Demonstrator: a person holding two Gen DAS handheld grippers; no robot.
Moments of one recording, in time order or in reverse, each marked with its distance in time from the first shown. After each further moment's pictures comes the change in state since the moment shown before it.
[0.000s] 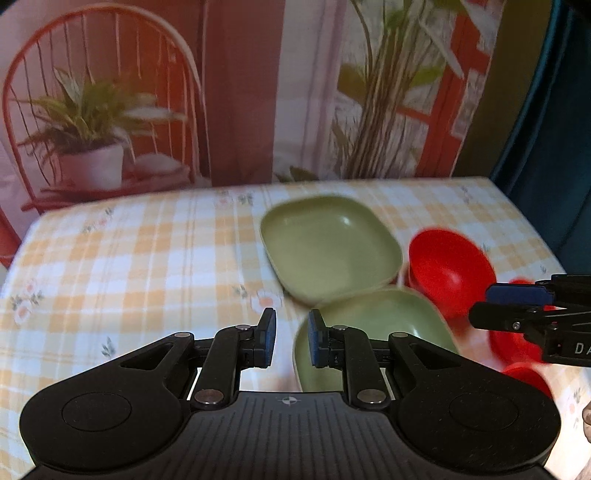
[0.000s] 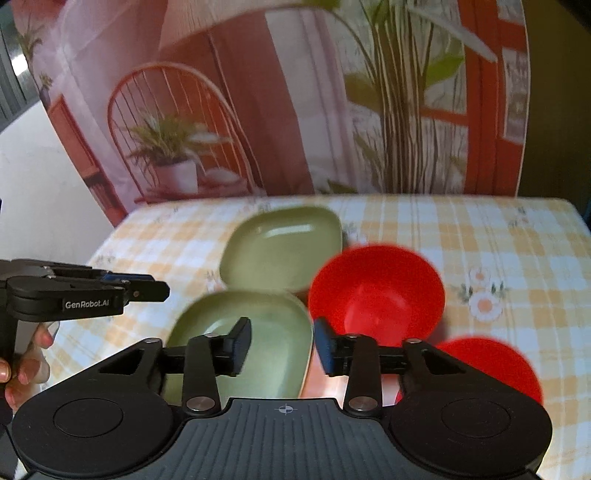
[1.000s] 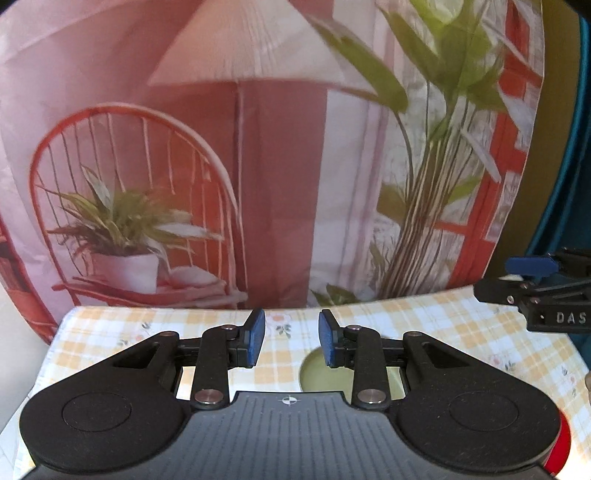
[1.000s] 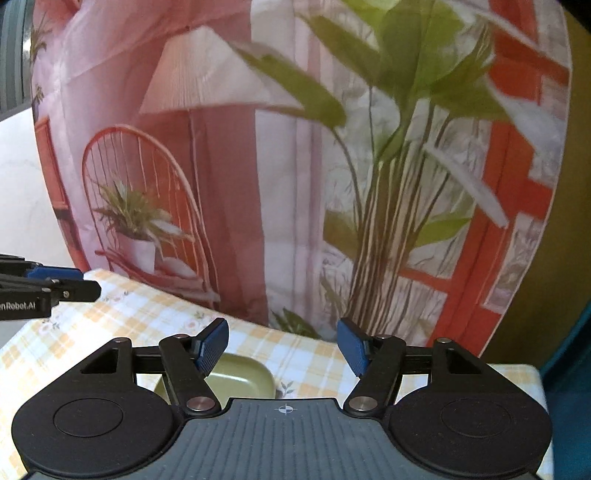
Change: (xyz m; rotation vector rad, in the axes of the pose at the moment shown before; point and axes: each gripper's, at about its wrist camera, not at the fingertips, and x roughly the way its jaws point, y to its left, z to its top) left arm -0.006 0.005 0.088 -0.016 -0.195 0.105; right arm 0.034 -0.020 0.126 -0.185 -0.146 -0.116
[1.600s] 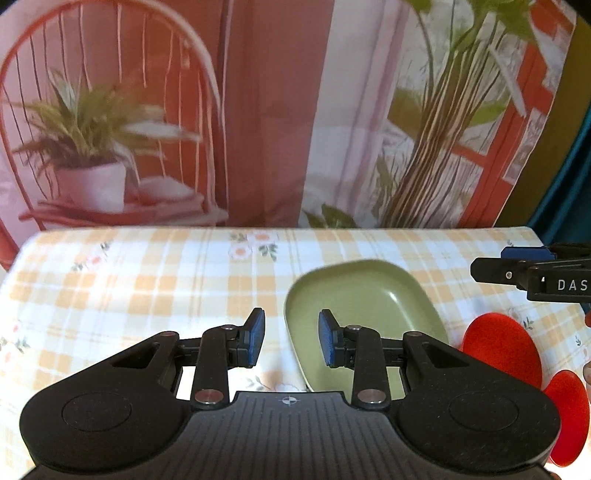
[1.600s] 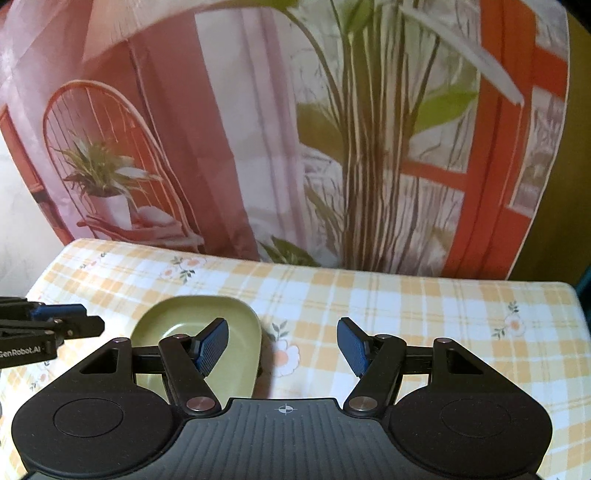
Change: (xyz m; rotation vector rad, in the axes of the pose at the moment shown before) left arm 0.073 0.006 -0.046 -0.065 0.202 -0.049; right arm 0.065 -0.028 -0.043 0.136 0.190 0.016
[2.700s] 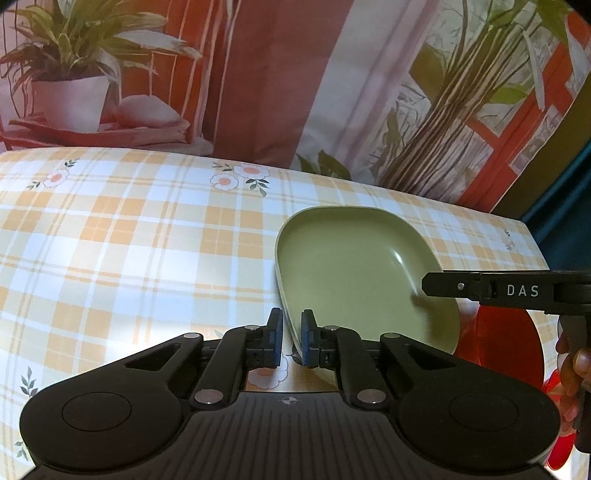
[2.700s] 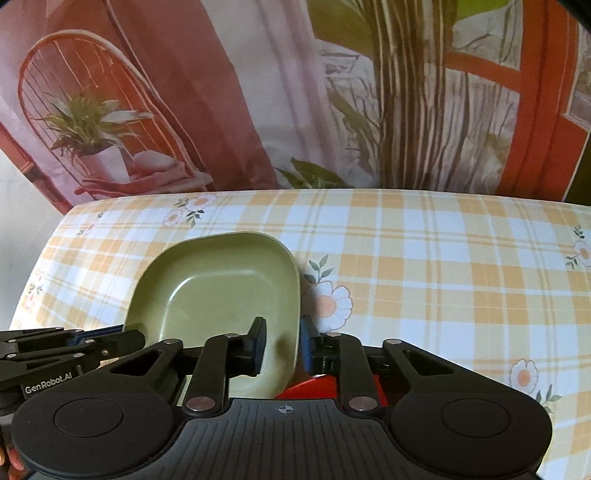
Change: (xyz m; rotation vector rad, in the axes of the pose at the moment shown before) left arm 0.046 0.017 -0.028 -0.131 0.097 -0.117; right arm 0.065 0.016 -0.016 0.105 0.195 0.055
